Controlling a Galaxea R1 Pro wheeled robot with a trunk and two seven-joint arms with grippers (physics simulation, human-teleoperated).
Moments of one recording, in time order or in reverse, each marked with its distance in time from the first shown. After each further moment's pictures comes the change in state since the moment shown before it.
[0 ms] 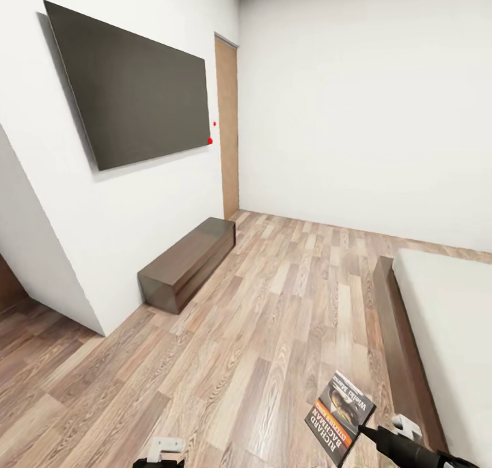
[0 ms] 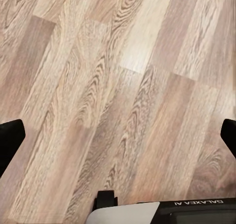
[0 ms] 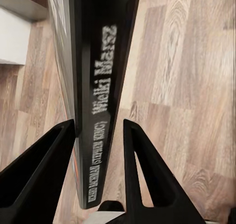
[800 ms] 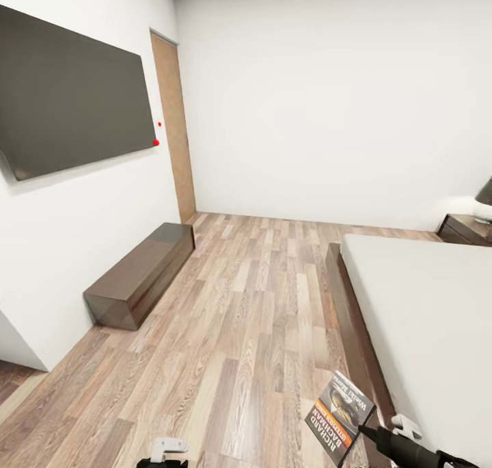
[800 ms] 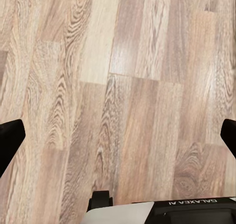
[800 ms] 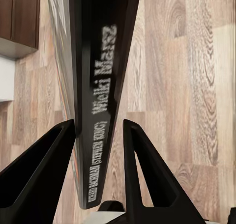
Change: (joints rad) left arm 0.000 -0.014 0.000 0.000 0.000 0.000 0.000; right arm 0.000 0.000 -0.002 0.000 0.000 0.000 -0.002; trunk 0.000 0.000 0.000
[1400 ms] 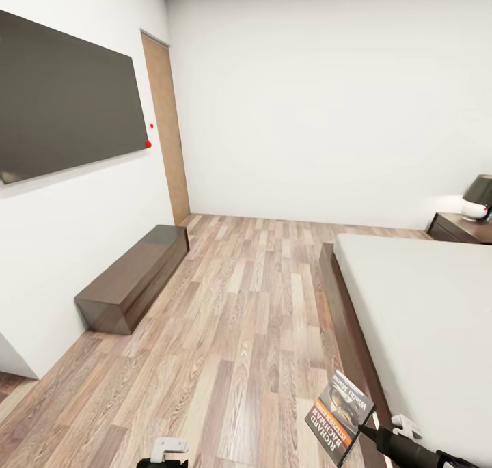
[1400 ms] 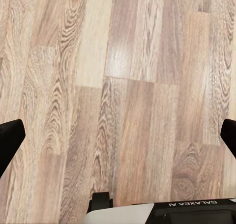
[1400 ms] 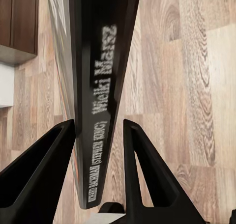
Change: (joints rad) left arm 0.000 0.000 0.000 0.000 0.000 0.000 0.000; right arm 0.000 0.000 -0.002 0.000 -0.001 -0.001 0.001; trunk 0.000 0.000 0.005
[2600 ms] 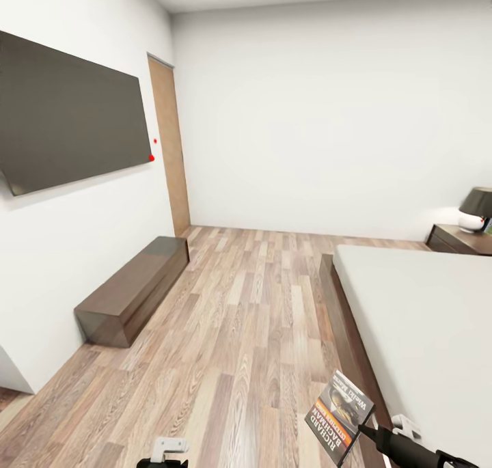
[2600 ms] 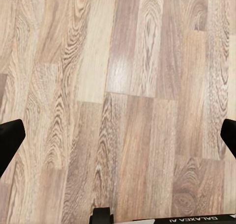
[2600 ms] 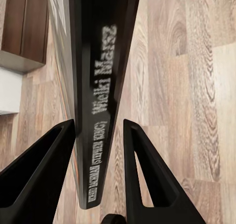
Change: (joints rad) left arm 0.000 0.000 0.000 0.000 0.000 0.000 0.000; right arm 0.000 0.000 0.000 -0.001 0.000 0.000 0.000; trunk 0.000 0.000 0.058
